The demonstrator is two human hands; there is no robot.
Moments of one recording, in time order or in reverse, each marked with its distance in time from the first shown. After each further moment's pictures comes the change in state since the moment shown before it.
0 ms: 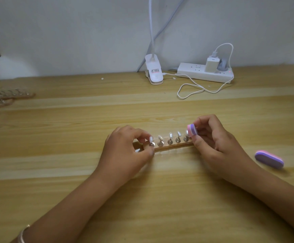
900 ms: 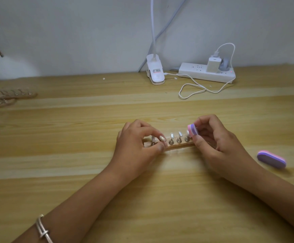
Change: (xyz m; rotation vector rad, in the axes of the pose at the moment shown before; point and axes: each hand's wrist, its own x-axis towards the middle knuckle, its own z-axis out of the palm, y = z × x) left_hand 0.006 0.010 0.009 -0.146 -0.043 0.018; right_hand 0.001 0.000 0.001 0.001 0.002 -0.020
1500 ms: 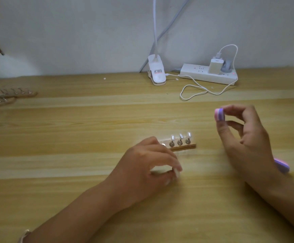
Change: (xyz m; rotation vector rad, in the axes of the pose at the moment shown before) left_hand -0.021 -0.002 0.000 0.006 -0.209 0.482; right_hand 0.002 -0.008 -0.014 -0.074 0.421 -0.030
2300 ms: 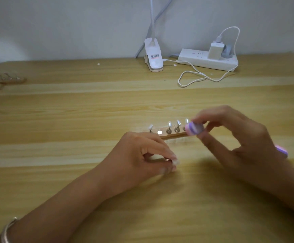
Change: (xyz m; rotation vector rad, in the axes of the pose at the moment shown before) left_hand -0.005 -0.002 -0.002 -0.255 -0.066 -0.120; right_hand -0.011 -0.006 -0.018 -0.178 -0.392 -0.548
